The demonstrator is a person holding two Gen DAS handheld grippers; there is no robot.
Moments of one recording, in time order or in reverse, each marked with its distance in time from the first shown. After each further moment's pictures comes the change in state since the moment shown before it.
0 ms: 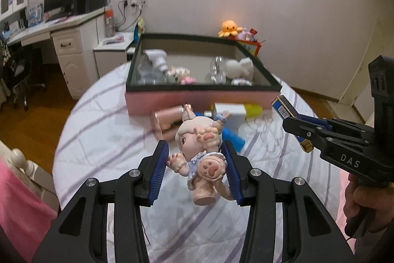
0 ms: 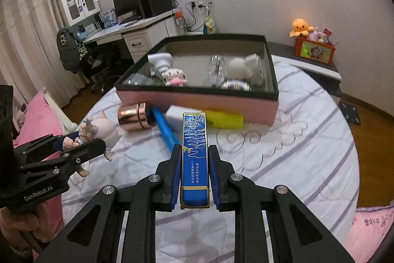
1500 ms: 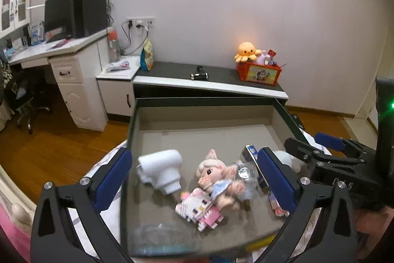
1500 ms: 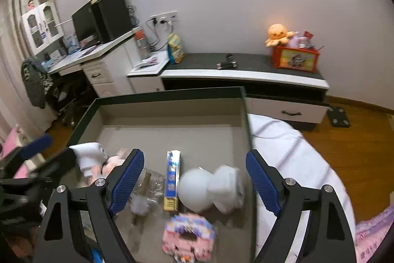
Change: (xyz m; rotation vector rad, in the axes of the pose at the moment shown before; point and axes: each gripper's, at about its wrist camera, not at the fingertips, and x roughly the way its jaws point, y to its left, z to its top) left arm 0.113 0.023 0.140 0.009 -0.092 0.086; right arm 0.094 -0.075 0.123 0.156 -0.052 -0.157
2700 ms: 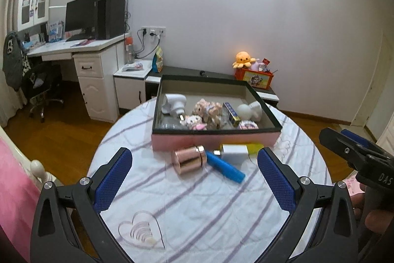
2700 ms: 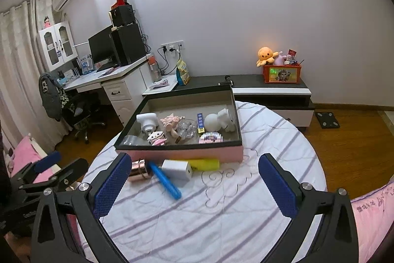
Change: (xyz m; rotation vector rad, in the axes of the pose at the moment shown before) left arm -0.180 -0.007 -0.105 -0.048 -0.060 0.013; right arm -0.188 0.035 -0.110 0.009 -0.169 0.037
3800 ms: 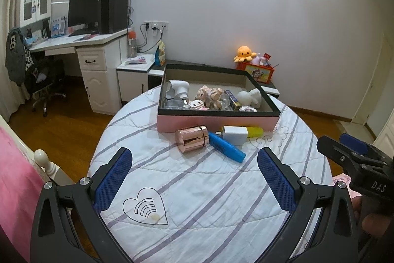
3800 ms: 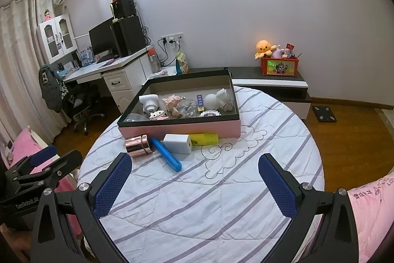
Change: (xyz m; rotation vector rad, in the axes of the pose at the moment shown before) left arm -0.019 0.001 -0.024 -0.004 0.027 0.014; right arm -0.017 0.006 -0.030 -0.016 0.045 -0.019
